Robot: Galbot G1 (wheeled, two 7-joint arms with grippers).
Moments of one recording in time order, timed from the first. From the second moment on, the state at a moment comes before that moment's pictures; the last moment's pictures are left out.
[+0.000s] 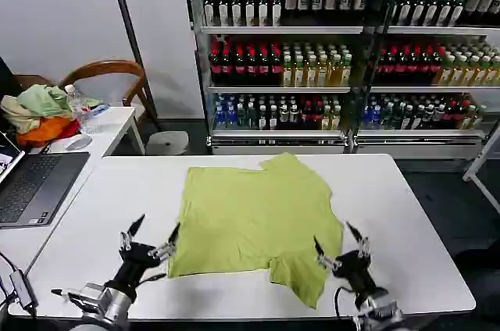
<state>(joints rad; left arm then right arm) 1.61 -1.13 -0.54 -2.17 -0.35 0.22 -0.03 -1.65 1.05 0.37 2.13 0.17 -0.17 0.13</state>
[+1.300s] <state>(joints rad) 1.57 -1.15 -0.44 -2.09 -0.41 0.55 -0.26 -1.70 1.10 0.28 2.12 0.30 -0.26 0.22</state>
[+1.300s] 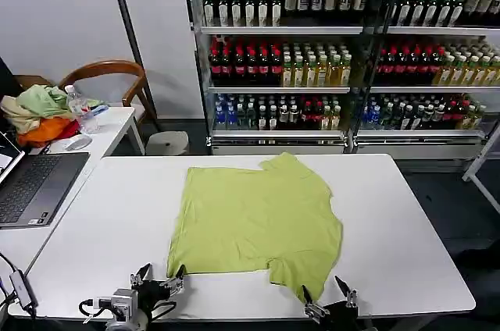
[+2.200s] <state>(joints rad) 1.59 -1.15 -0.39 -2.10 -0.35 0.51 -0.21 -1.71 1.08 0.27 2.14 0.31 -0.26 0.19</state>
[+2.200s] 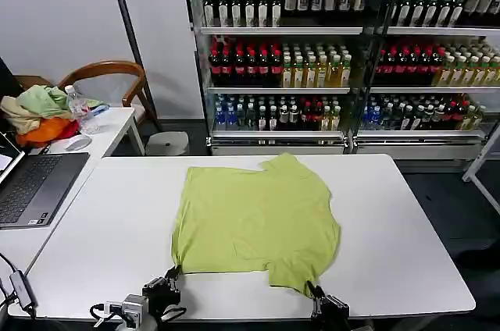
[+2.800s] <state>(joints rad) 1.72 -1.11 -0.48 -2.23 -0.38 0.49 -0.19 -1.87 1.05 0.34 2.28 0.22 -0.19 0.17</state>
